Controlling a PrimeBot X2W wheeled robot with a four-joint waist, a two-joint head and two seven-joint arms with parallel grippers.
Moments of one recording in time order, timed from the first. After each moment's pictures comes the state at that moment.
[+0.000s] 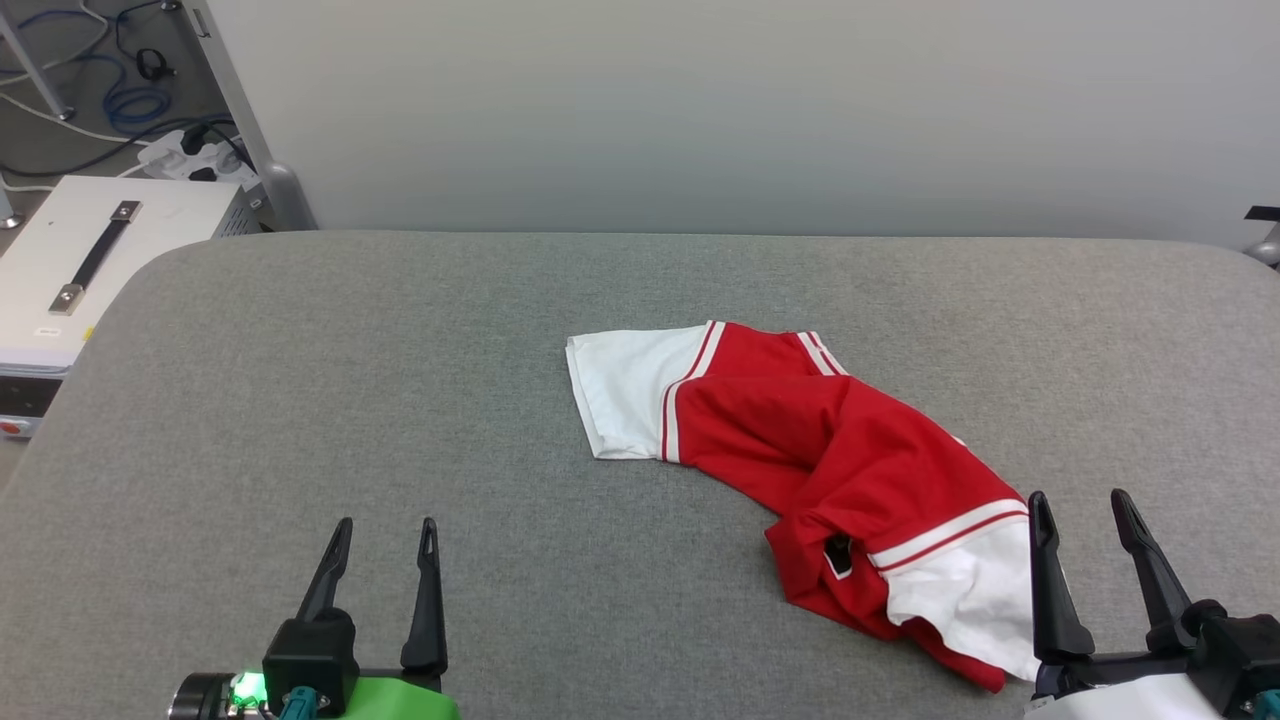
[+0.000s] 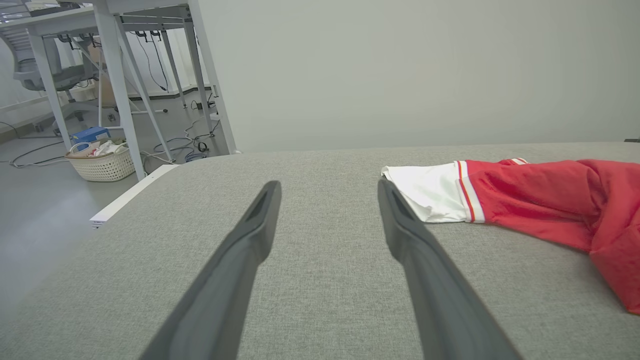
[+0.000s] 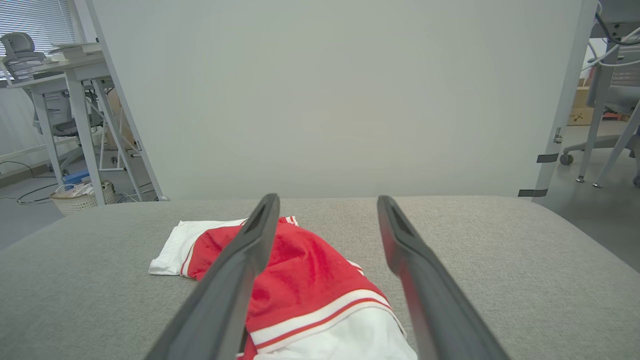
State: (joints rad) left arm 0.13 0.09 -0.06 0.03 -0.04 0.02 -0.26; right arm 0.18 -0.05 -0.04 -0.13 0.14 0.13 -0.26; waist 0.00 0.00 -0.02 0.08
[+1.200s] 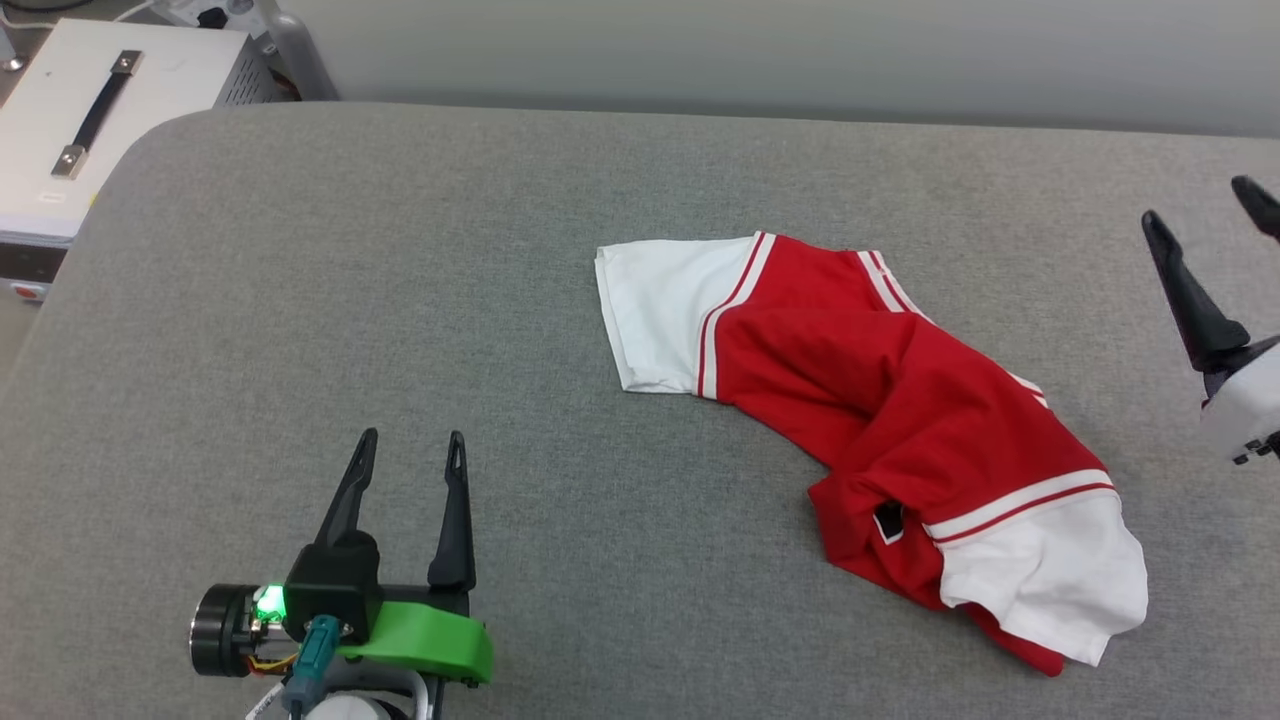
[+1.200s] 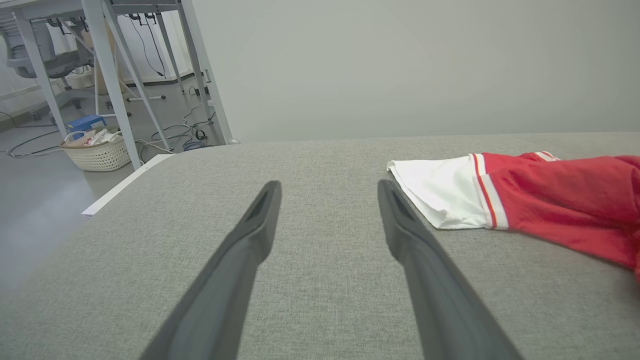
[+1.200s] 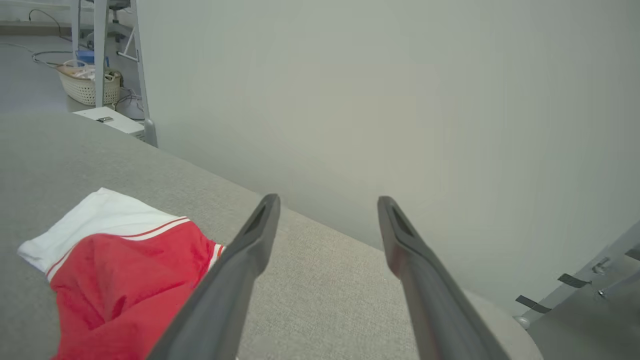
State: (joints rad) left arm 0.02 0.06 -0.08 0.02 -0.03 0.02 -0.26; right arm -0.41 -0.63 0.22 0.09 0.39 0.13 -0.04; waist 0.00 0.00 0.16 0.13
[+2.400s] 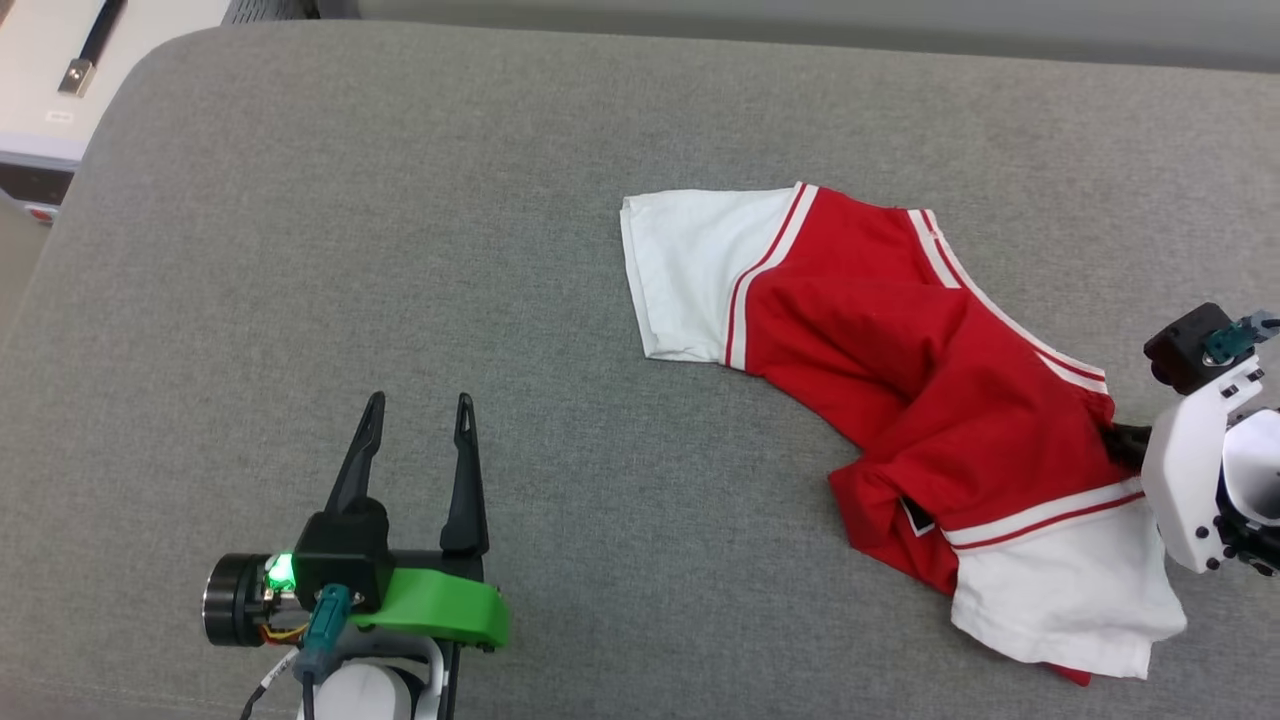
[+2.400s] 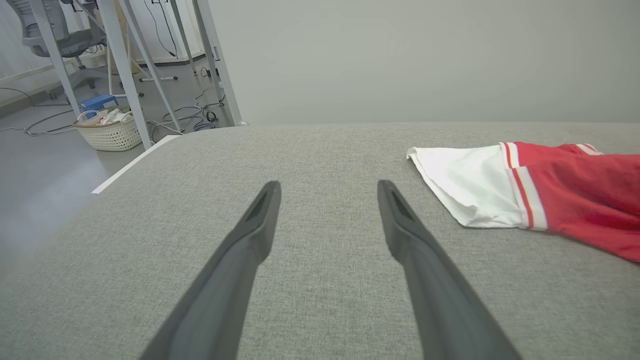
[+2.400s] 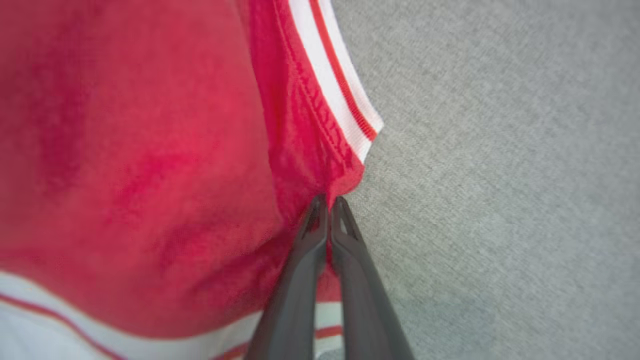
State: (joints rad) left arm -0.05 0.06 -0.12 0.03 -0.05 0.07 -0.26; right arm -0.60 -0.86 0.84 0.26 0.84 0.13 0.46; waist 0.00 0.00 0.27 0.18
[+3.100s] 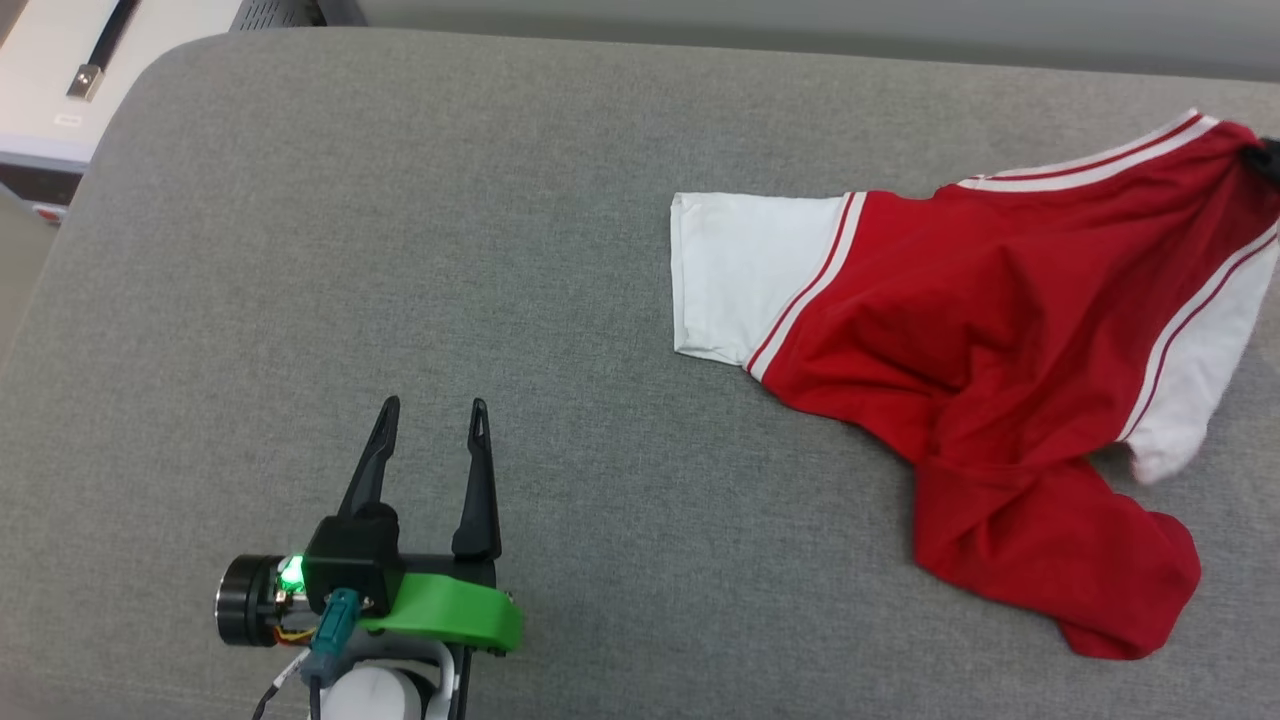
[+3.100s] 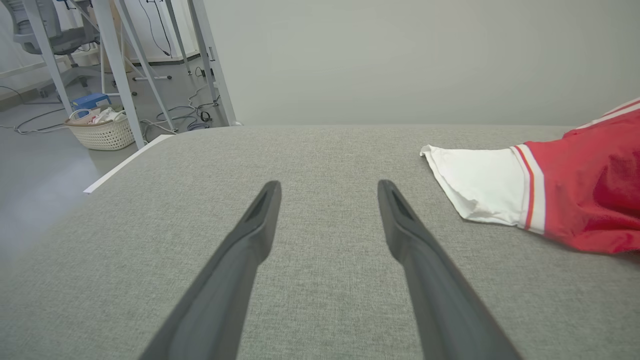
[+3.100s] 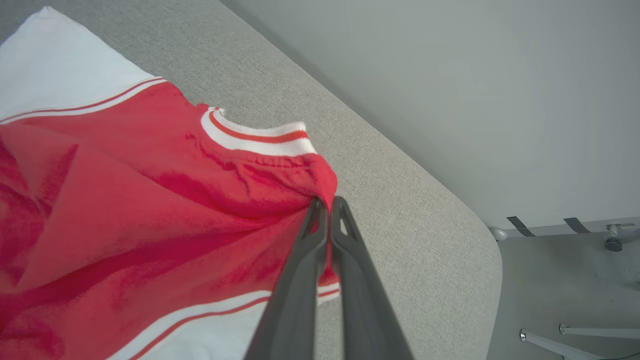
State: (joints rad) left arm -0.03 0.05 -0.14 0.02 -0.07 0.06 -0.26; right arm -0.94 -0.93 0.77 0.22 0.71 0.13 0.54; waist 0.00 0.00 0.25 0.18
